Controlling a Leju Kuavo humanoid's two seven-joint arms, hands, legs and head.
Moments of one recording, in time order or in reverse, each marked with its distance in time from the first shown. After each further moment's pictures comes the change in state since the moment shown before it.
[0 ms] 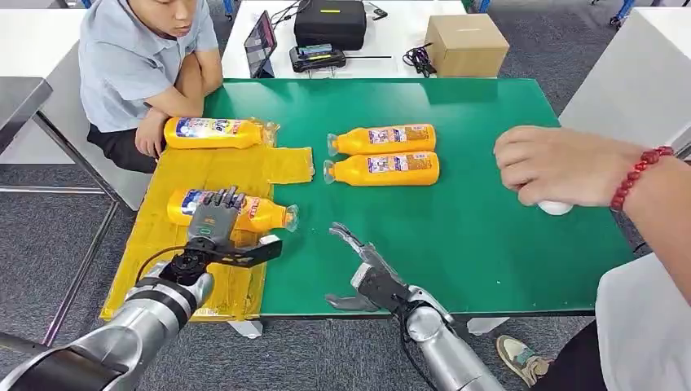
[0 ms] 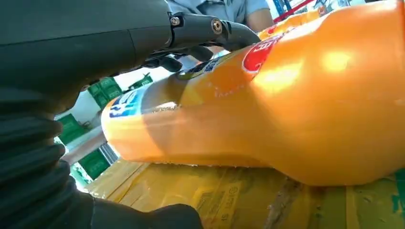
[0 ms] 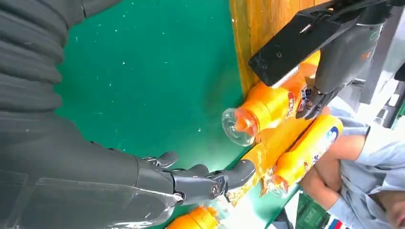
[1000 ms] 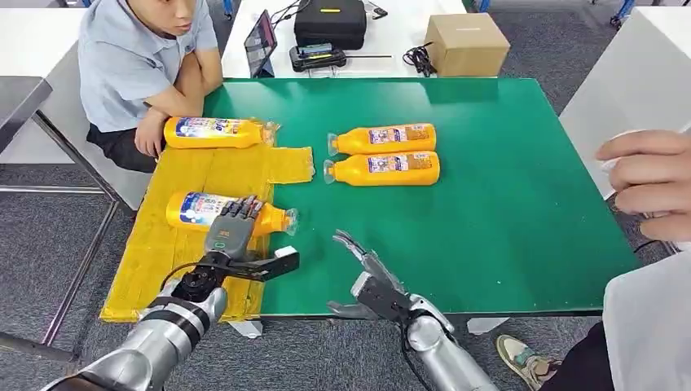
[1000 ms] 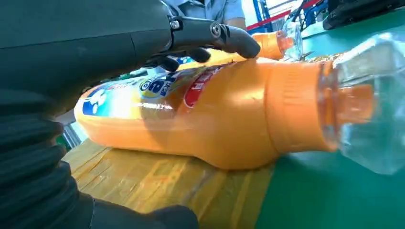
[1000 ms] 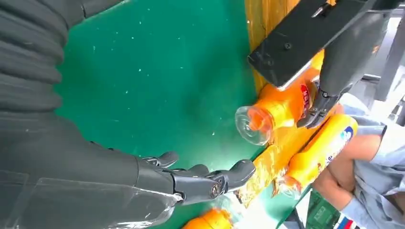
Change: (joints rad) left arm 0.131 -0.047 0.066 -0.153 0.018 0.089 -0.078; right arm 0.042 -0.003 -0.003 -0.012 0.024 -0.038 0.005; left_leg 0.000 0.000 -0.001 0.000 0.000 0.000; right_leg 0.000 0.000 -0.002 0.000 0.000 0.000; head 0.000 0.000
